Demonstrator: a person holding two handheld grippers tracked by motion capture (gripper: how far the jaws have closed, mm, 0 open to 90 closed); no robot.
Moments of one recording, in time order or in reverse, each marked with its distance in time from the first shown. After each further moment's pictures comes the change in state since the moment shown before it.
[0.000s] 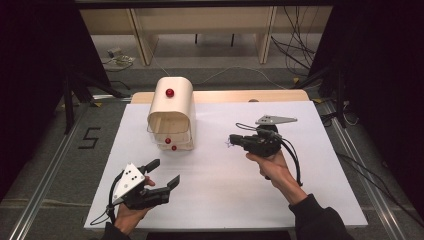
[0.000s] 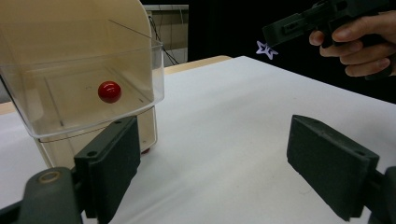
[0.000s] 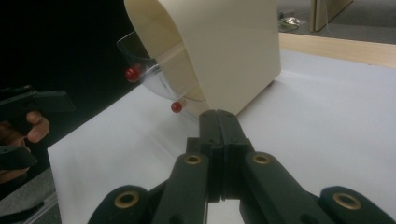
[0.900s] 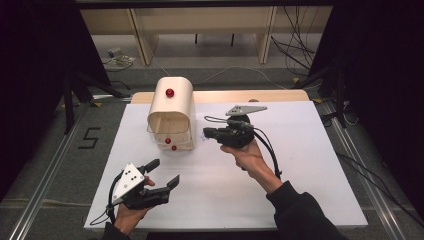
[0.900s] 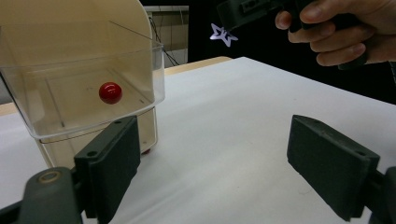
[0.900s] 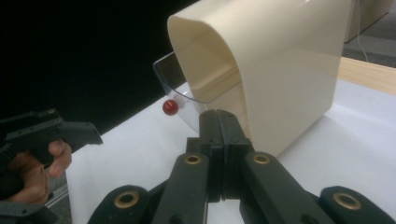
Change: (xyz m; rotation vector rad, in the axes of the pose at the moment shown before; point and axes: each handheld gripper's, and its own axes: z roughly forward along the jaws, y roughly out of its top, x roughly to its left) left arm 0.000 0.000 0.000 -0.008 0.002 0.000; right arm 0.037 0.037 0.048 0.009 0.071 -0.071
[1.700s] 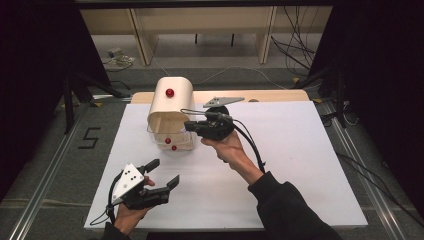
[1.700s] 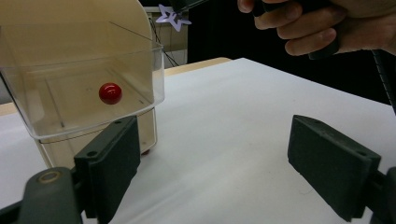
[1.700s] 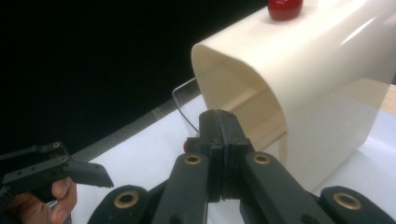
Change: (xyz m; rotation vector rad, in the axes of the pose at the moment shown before) left arm 0.000 0.000 0.000 -0.005 -0.003 -0.006; right arm 0.022 0.030 0.038 0.007 0.025 -0.032
